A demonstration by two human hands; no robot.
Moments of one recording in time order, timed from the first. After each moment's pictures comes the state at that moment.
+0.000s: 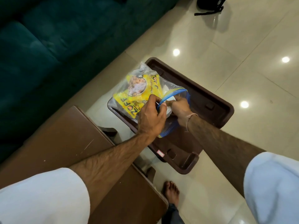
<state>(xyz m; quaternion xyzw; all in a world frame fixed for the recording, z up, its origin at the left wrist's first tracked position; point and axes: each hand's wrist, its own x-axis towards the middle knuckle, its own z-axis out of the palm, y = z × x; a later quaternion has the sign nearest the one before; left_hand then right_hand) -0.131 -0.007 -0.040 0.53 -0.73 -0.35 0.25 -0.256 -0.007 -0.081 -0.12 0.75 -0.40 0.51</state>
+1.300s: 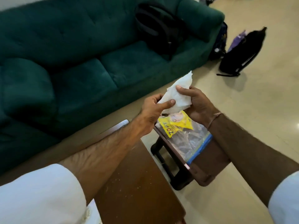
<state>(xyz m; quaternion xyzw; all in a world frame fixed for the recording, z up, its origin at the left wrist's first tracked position) 0.003 -0.048 0.190 0.45 -0.48 -0.68 0.33 -0.156 -0.029 0.203 -0.24 0.46 -0.55 0.65</state>
